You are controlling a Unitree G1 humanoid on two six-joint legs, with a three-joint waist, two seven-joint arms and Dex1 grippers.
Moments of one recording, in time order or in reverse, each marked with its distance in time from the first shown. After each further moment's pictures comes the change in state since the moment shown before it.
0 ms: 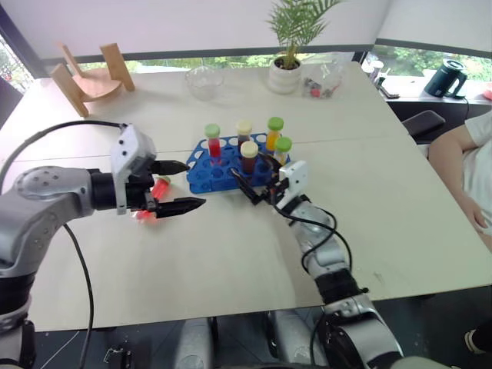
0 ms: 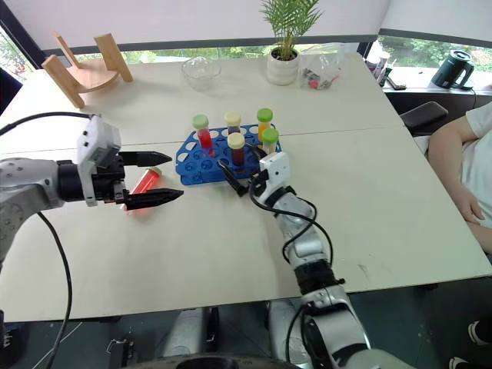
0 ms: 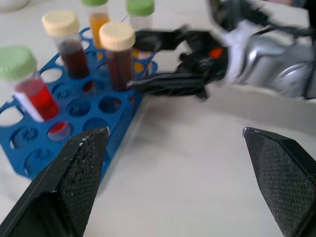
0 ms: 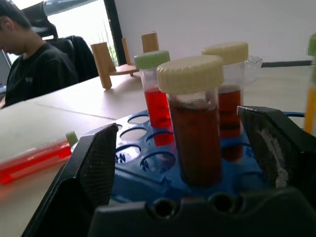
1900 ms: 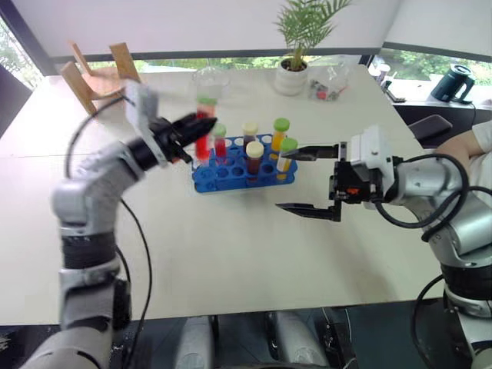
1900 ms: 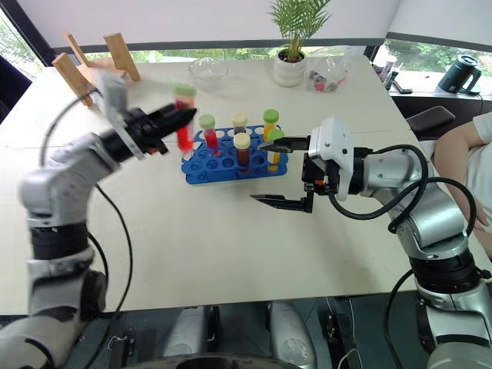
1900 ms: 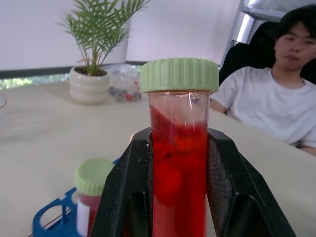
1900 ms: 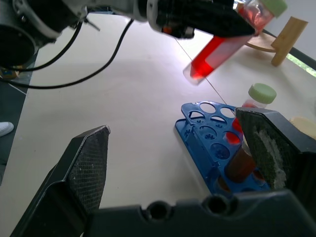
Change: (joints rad) left arm -0.214 -0.576 0.069 0.297 0.170 -0.227 0.156; right arm -0.109 -0.698 -0.094 -0.579 0.368 0.521 0.528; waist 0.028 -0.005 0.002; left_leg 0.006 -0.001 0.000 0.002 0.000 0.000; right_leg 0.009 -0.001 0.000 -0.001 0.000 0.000
